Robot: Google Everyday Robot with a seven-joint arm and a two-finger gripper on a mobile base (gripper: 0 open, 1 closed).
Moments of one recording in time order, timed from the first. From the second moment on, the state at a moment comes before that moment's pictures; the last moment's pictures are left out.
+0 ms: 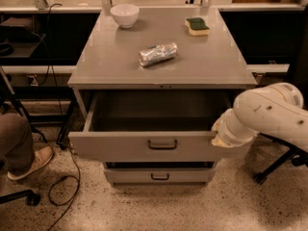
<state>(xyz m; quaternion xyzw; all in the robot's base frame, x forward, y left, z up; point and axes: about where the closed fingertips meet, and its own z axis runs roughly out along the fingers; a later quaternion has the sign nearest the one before) 0.527 -0.214 0.687 -0.64 0.75 -0.09 0.18</state>
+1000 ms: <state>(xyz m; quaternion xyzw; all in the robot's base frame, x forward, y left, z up) 0.460 -0.224 0.681 -0.62 0.77 -0.07 0.15</state>
